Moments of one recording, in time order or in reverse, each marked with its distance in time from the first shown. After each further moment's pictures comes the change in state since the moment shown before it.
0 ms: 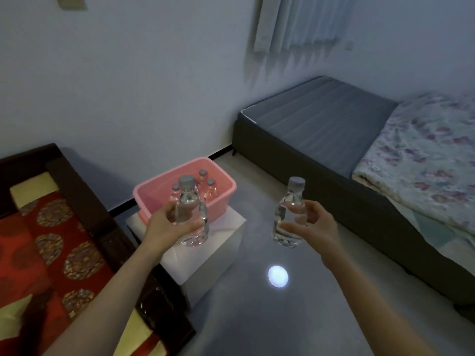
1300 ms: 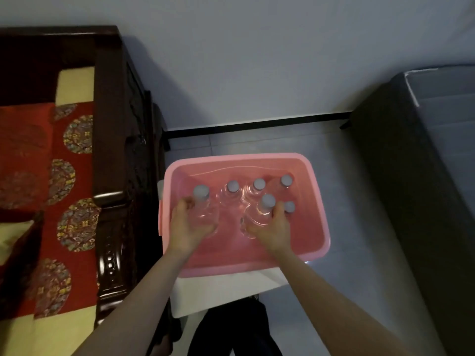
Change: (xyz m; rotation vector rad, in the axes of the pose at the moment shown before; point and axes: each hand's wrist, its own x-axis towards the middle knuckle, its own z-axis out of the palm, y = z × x) left_hand 0.251 -0.181 0.014 0.099 0.612 -0.500; right_hand 0.330 0.081 0.364 -0.210 -0.547 0.035
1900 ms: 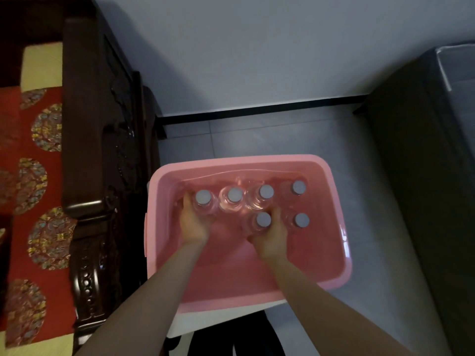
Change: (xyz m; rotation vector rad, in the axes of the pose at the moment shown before) left_hand 0.082 -0.044 0.067 0.052 0.121 -0.144; right_hand 0.052 0.037 0.043 -0.079 0.008 0.004
